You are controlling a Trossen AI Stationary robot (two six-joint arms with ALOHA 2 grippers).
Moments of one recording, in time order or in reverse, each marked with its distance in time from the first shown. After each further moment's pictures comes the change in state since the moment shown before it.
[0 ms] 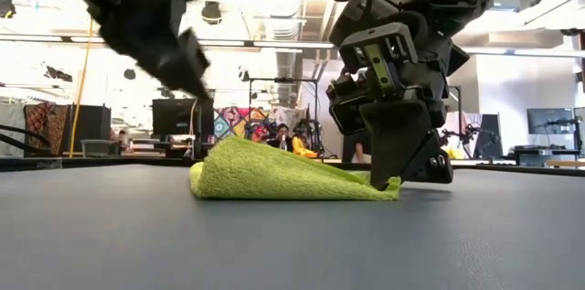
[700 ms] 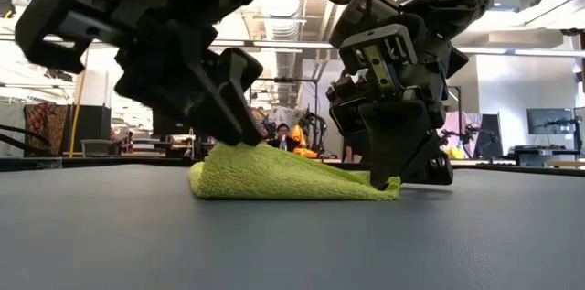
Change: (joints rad) left arm -0.006 0.224 0.069 0.225 0.013 0.416; right arm -0.017 0.001 0.000 0.013 -0.014 0.001
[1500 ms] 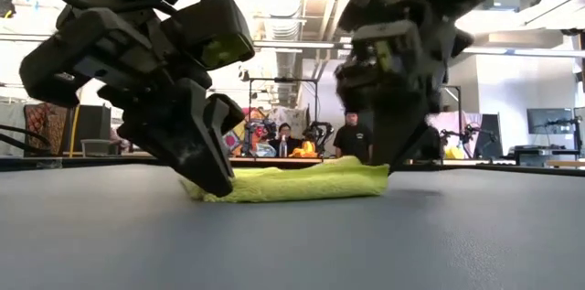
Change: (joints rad) left arm 0.007 0.077 0.002 -0.152 0.047 -0.231; right arm -0.007 -0.113 -0.003 -0.045 0.061 -0.076
